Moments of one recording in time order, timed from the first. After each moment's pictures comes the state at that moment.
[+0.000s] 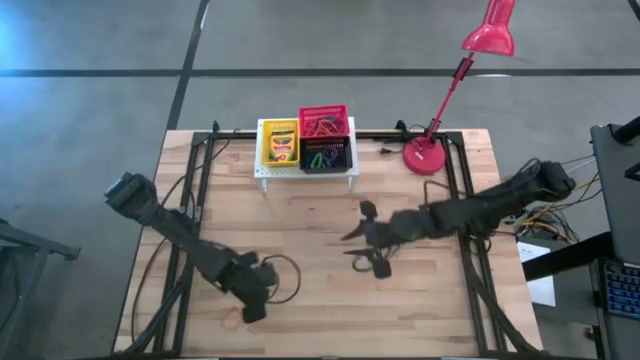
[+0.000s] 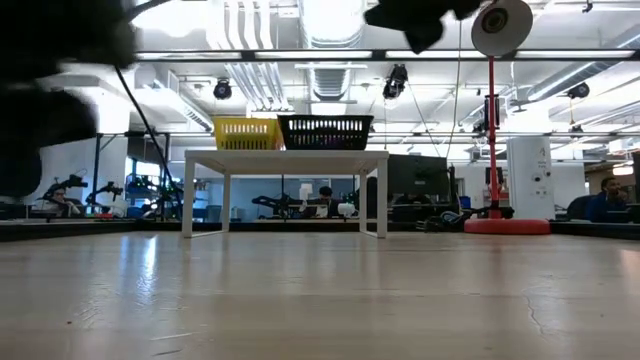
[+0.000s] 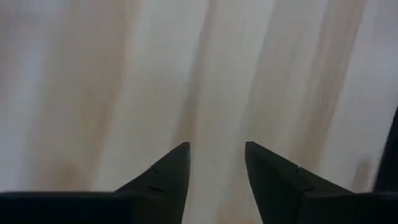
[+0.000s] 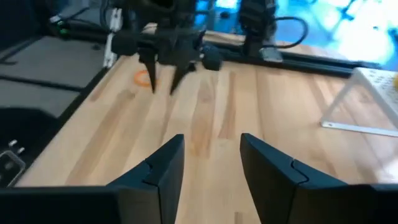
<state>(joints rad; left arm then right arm) -0.65 1.59 0.92 -0.57 -0.06 -0.91 0.28 1.35 0.86 0.09 0.13 0.03</state>
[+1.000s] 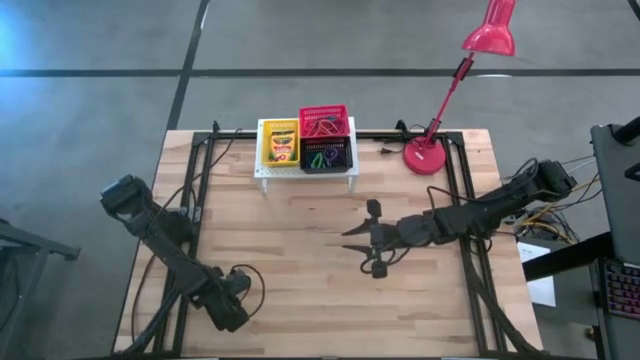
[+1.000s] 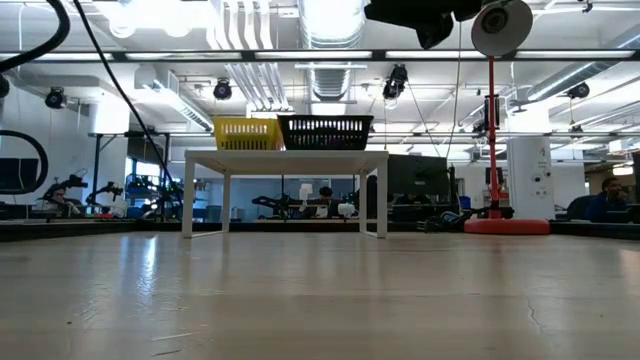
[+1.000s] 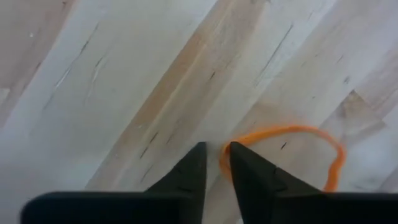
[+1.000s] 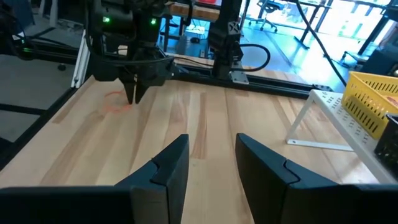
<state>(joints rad) -0.89 1.59 0.77 -0.55 0.01 -1.55 0.33 1.34 0.78 0.28 0.32 -0.02</state>
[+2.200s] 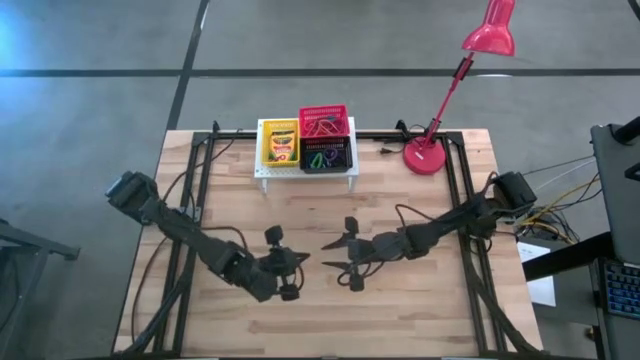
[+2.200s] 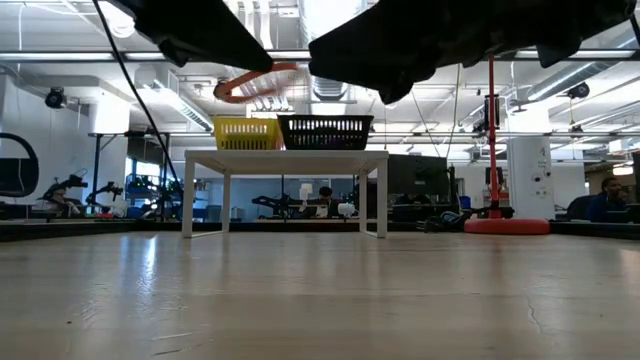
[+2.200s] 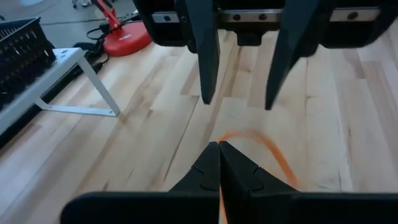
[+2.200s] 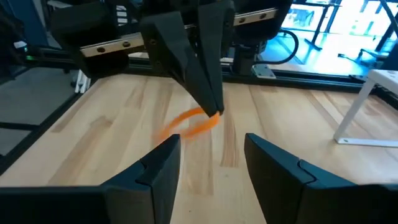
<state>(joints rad) -0.56 1.59 0.95 -0.08 -0.80 -0.36 0.33 1.71 0.78 0.71 0.29 0.04</state>
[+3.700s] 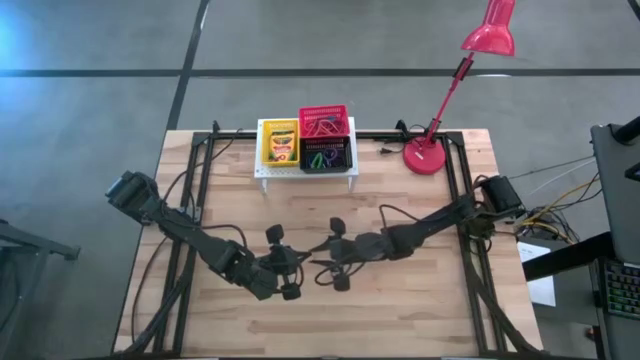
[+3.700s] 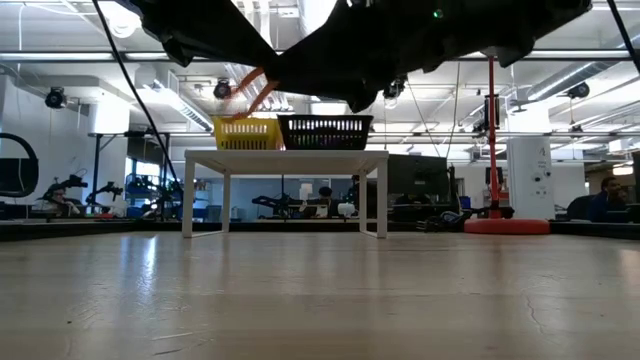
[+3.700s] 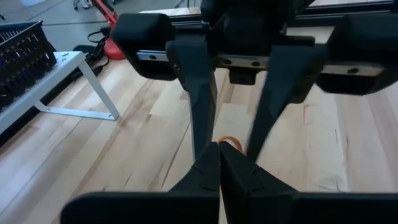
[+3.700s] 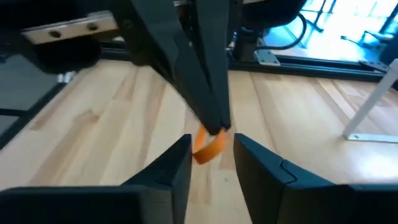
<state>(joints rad) -0.55 1.59 0.94 -0.05 -0.80 -0.36 0.30 1.83 0.95 0.59 0.25 0.05</state>
